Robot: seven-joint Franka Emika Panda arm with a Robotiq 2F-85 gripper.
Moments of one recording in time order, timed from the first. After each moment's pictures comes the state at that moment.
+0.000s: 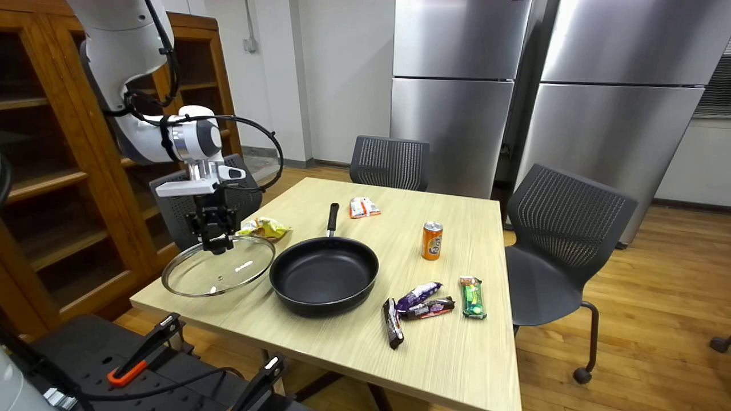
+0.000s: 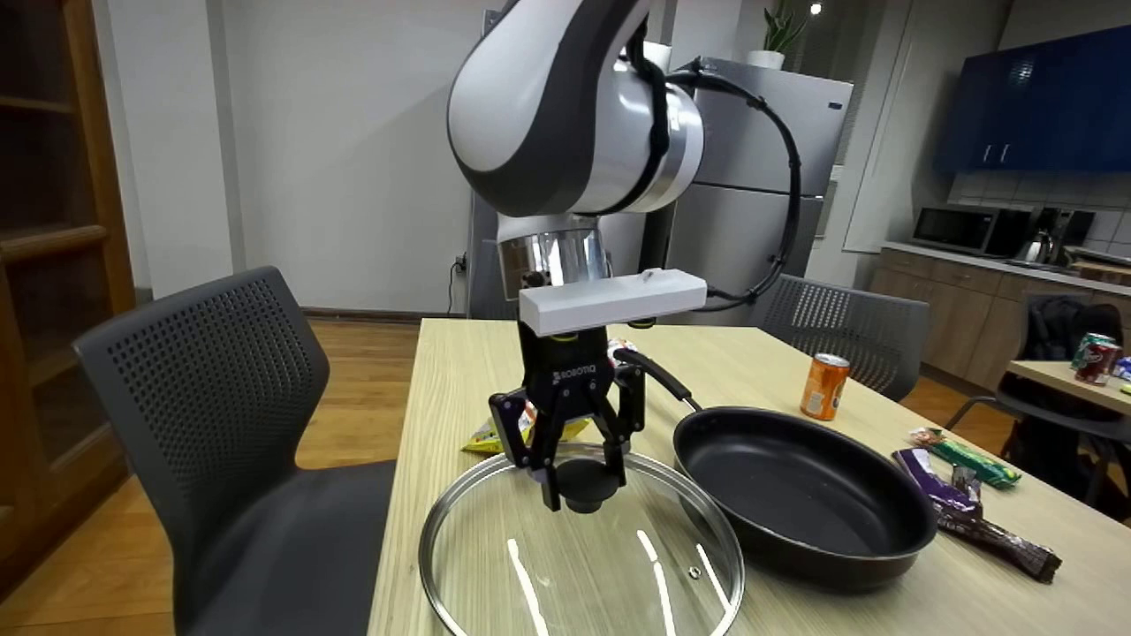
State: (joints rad) arm 0.46 0.83 0.07 -1.75 -0.13 2.24 0.29
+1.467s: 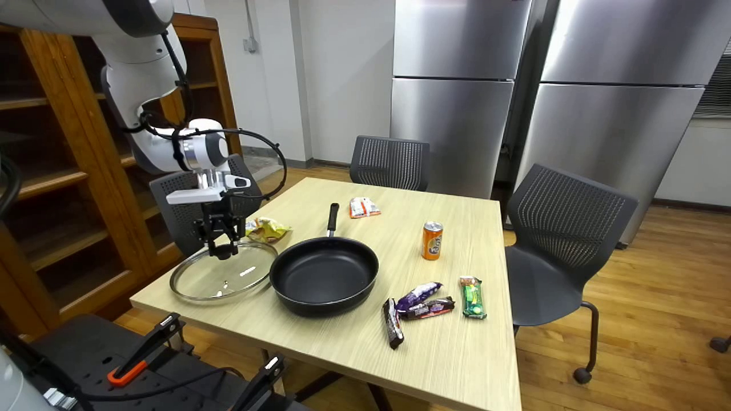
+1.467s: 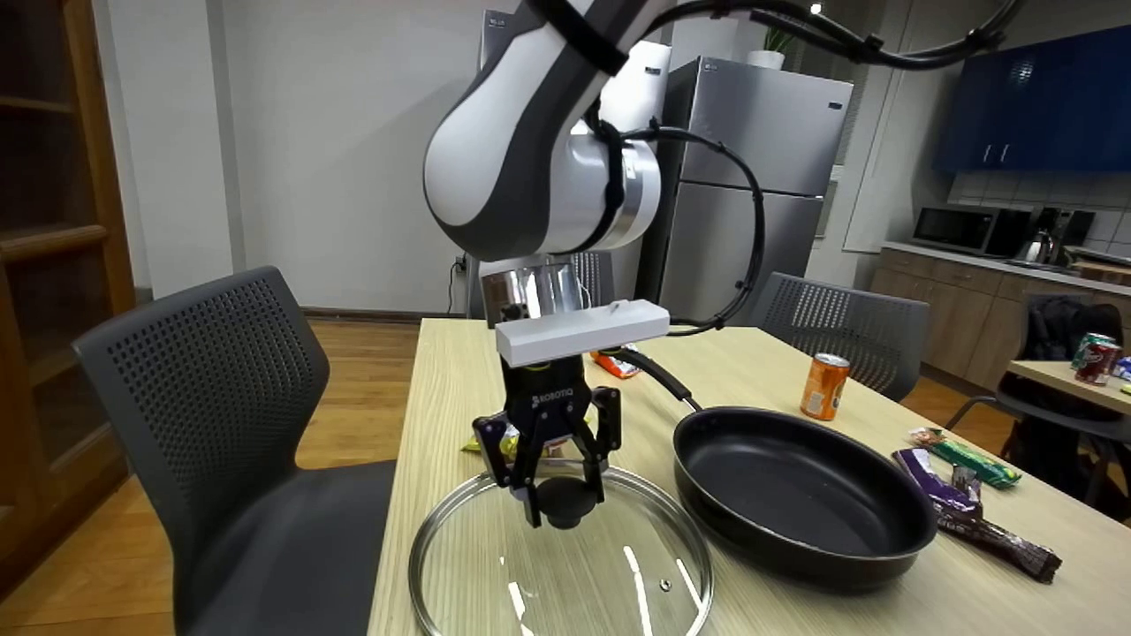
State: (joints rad) arm 0.46 0.98 0.07 -1.56 -0.13 2.17 0.29
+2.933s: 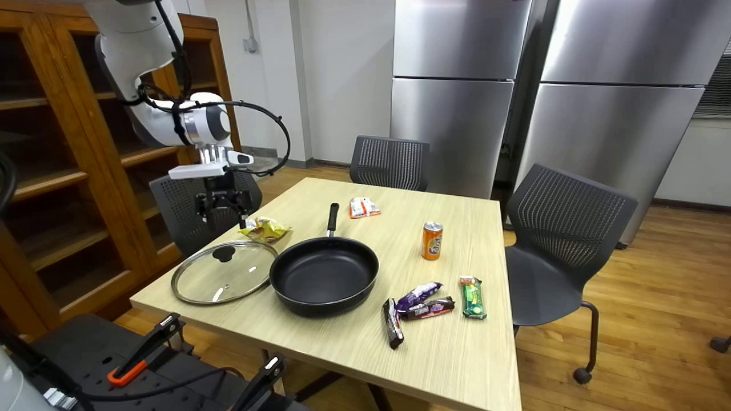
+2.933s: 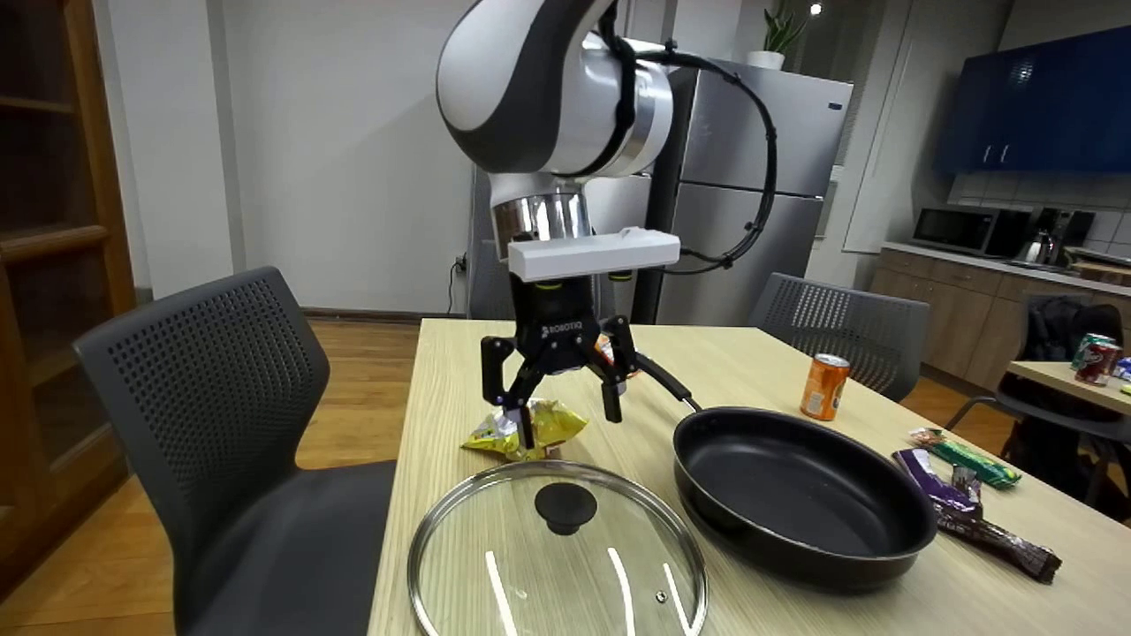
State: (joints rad) arm 0.44 0.88 0.07 -1.57 -0.13 2.11 0.27
